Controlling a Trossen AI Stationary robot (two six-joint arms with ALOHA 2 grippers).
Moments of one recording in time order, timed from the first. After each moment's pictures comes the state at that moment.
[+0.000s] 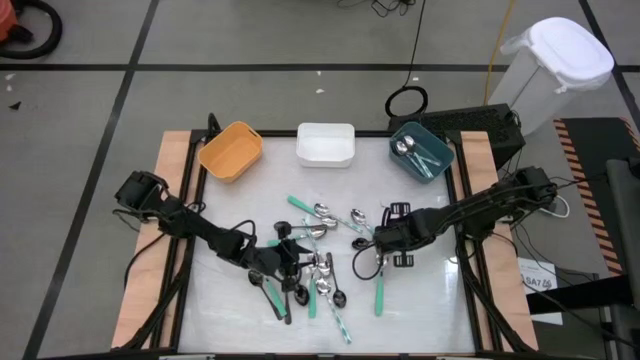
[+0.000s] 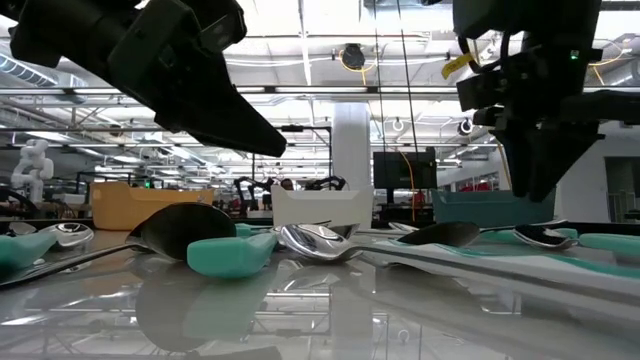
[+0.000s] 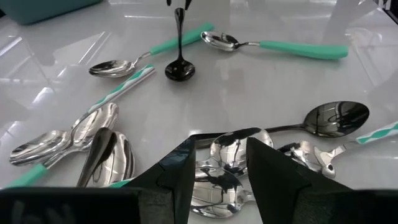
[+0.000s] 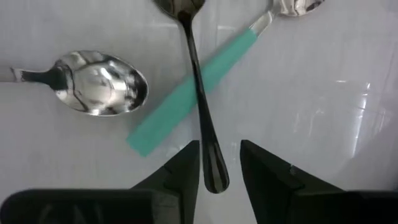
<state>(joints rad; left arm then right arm) -0.42 1.67 0.71 0.40 -0.44 -0.25 0.27 1.49 0.89 -0.95 0.23 0.24</state>
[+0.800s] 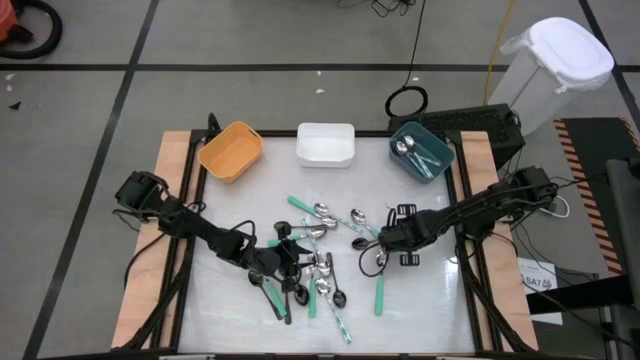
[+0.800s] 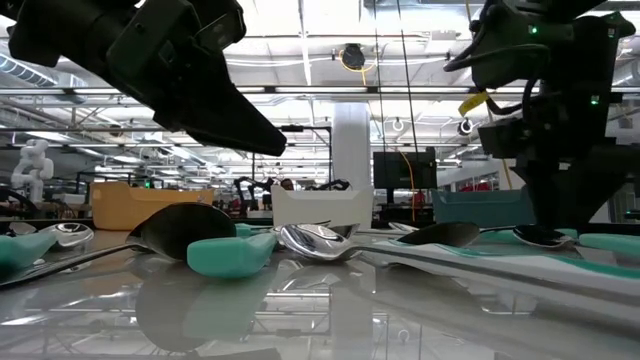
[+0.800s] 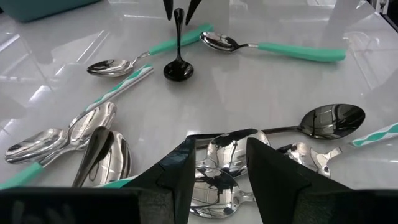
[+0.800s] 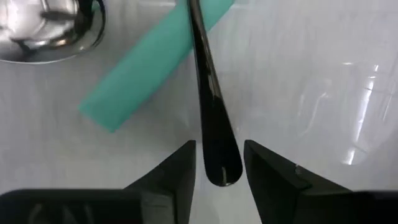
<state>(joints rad) -0.43 1.67 0.71 0.40 -0.44 -0.27 0.25 1.49 0.72 -0.84 0.21 0.25</state>
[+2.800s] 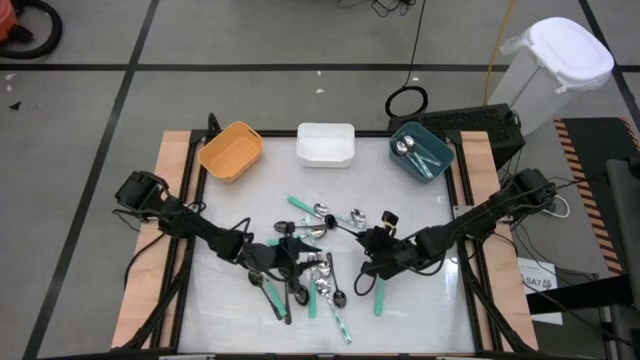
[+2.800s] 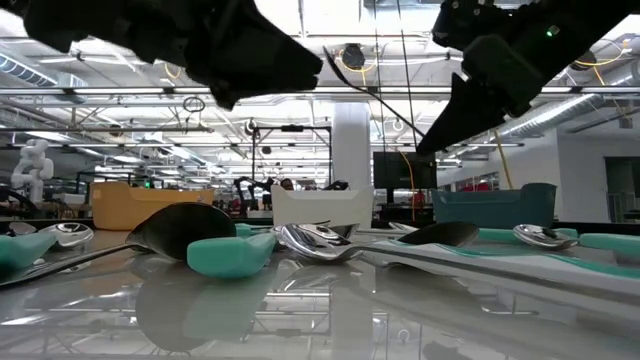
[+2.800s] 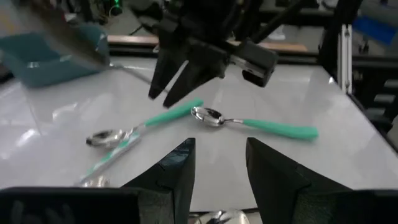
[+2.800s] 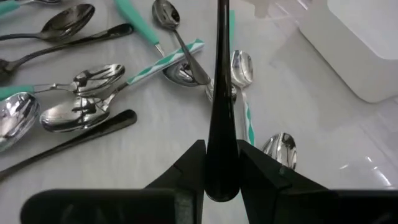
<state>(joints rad) -0.43 1.67 0.74 0.63 -0.48 -0.15 0.44 1.51 0.78 -0.23 0.71 0.56</state>
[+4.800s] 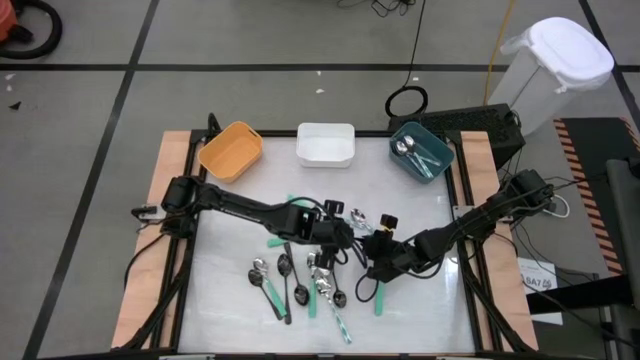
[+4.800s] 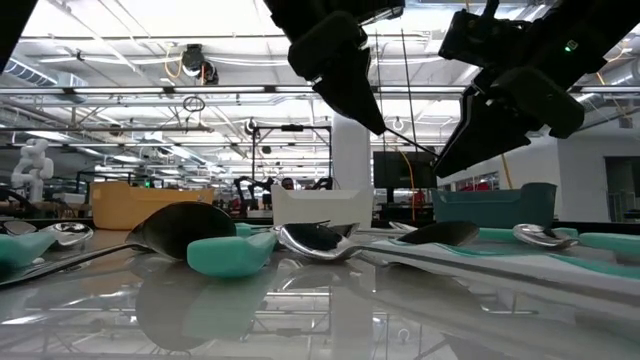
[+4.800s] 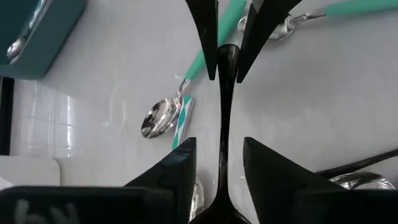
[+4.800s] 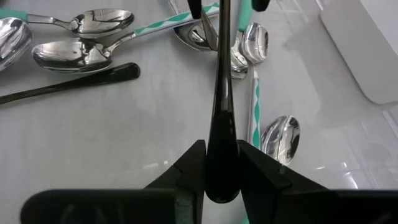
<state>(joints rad) -0.17 1.99 1.61 -0.57 -0.28 0.19 0.46 1.53 0.78 -0.30 0.66 0.45</state>
